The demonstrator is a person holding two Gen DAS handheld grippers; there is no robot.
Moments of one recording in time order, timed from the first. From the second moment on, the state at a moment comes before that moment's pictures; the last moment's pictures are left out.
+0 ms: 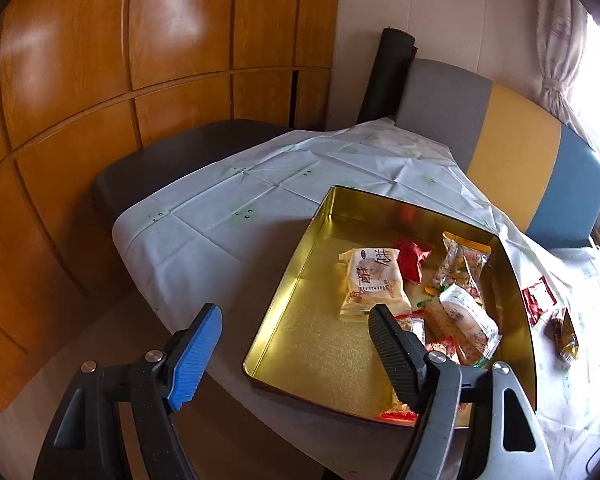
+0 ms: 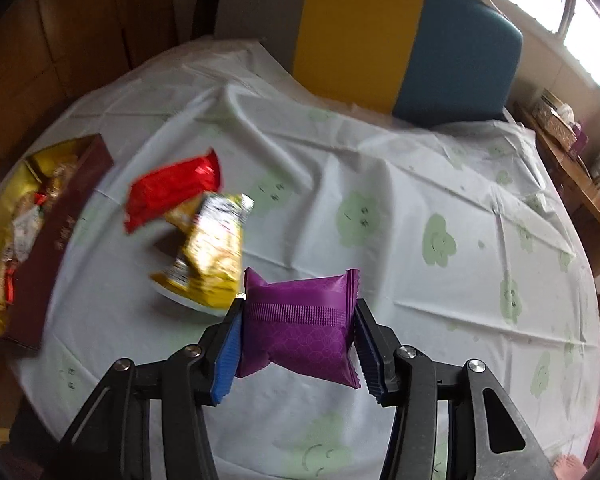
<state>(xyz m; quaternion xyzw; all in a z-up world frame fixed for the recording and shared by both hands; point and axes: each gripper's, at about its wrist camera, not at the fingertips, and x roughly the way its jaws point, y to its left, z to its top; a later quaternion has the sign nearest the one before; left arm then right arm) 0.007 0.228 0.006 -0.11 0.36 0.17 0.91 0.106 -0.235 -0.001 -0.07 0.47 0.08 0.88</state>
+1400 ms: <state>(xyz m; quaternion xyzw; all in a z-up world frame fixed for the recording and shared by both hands) 0.005 0.216 0.001 -0.10 0.36 0.14 0.92 0.083 0.062 -0.027 -0.11 0.44 0.35 0.82</state>
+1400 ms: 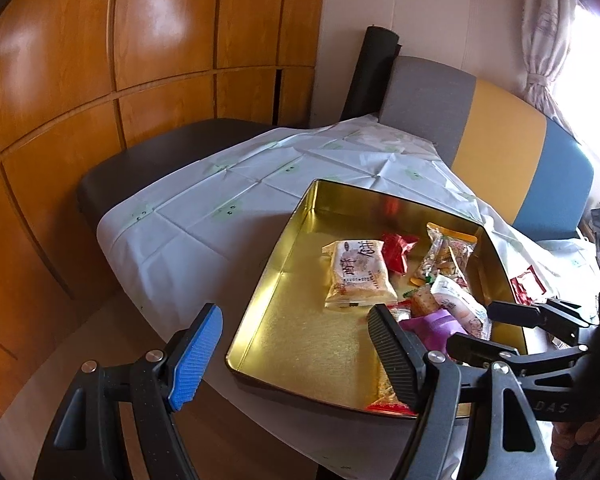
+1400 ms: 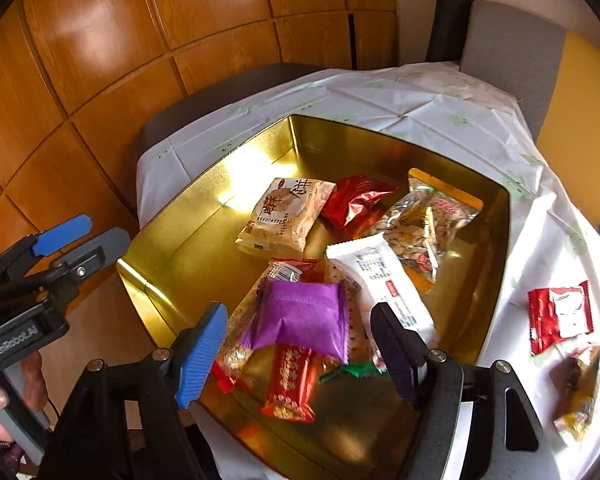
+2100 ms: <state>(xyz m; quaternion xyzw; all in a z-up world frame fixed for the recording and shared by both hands) 0.003 0.177 0.016 -0.05 0.36 0.10 0.93 0.080 -0.057 0.003 -0.07 0.41 0.26 0.87</state>
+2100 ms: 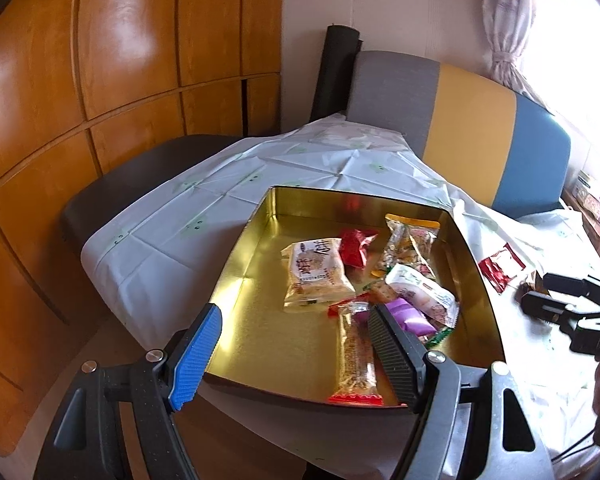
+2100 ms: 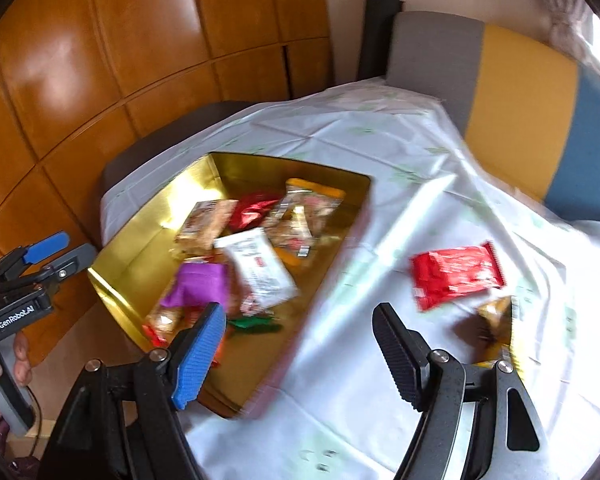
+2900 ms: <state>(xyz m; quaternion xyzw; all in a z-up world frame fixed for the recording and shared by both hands) 0.044 0.089 0.039 0.03 0.38 -0.02 0.92 0.104 -0.293 -0.020 0.00 0.46 0.02 0.89</state>
